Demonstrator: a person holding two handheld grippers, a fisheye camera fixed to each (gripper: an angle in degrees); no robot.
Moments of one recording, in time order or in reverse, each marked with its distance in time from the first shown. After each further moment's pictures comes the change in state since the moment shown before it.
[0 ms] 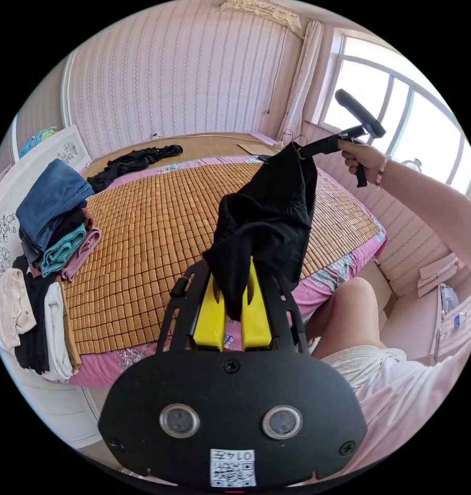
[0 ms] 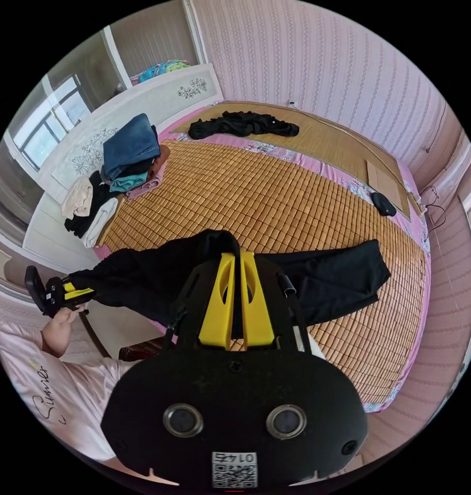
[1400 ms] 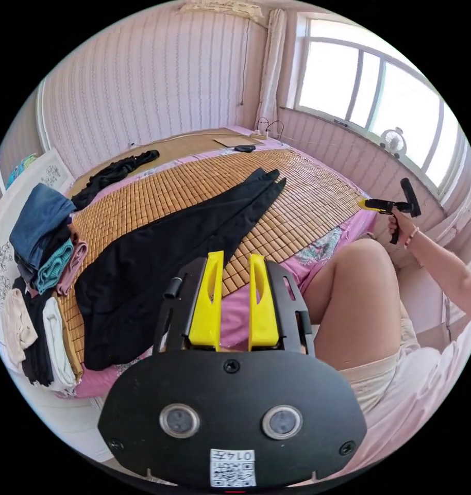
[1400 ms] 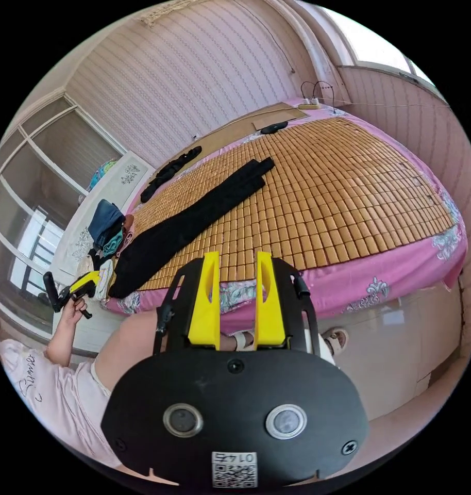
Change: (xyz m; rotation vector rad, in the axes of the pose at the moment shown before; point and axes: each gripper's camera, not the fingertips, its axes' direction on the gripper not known) left arm 0.083 0.015 0.026 -0.027 -0.001 0.155; right arm 0.227 0.405 0.078 0.279 -0.150 0.590
